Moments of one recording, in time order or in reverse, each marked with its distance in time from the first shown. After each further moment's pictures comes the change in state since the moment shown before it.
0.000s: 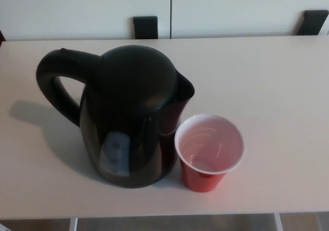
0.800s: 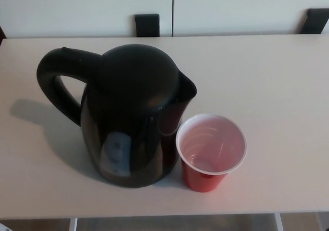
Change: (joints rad) left_arm 0.163 0.079 0.244 -0.104 -0.112 0.043 -0.122; right_arm -0.036 0.006 -0.005 -0.179 0.027 0.113 -0.007
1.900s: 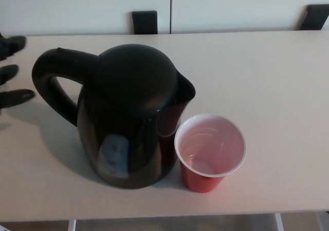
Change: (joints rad) left_arm -0.631 0.202 -0.496 -0.775 0.067 0.315 -0.127; right_arm -0.146 0.001 -0.028 -0.060 0.006 0.029 -0.015
